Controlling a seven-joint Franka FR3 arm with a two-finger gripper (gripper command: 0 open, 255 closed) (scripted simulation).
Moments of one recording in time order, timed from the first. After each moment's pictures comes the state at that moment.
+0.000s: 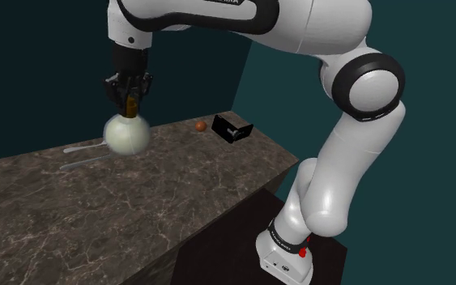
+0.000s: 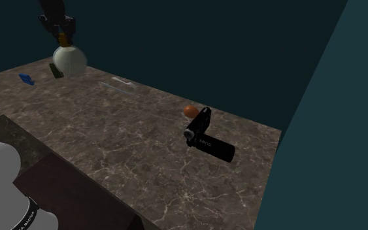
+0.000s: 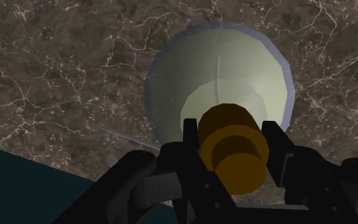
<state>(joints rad) 0.44 0.04 0.01 -1.68 0.05 1.72 0.19</state>
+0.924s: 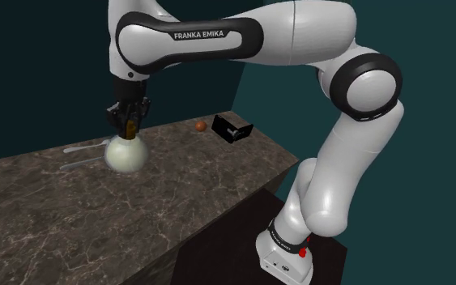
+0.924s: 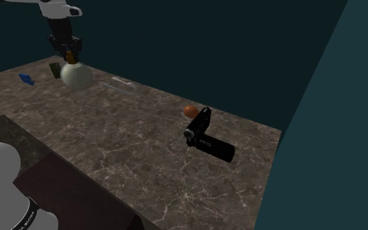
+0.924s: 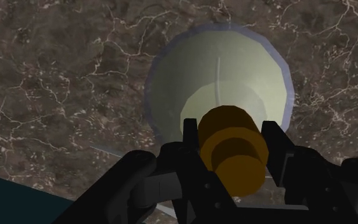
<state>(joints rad) 0.44 0.06 0.01 -1.86 0.05 1.91 0.19</state>
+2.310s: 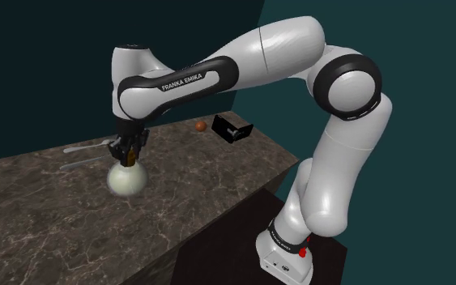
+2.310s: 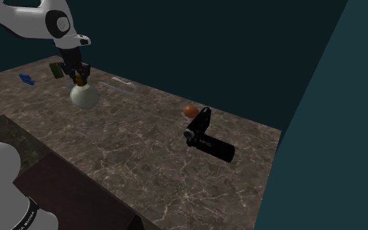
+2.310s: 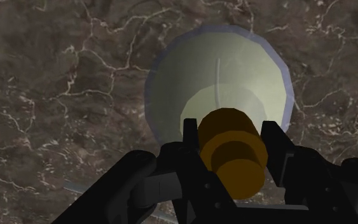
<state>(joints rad) 0.44 0.14 0.01 -2.03 0.06 2.17 0.17</state>
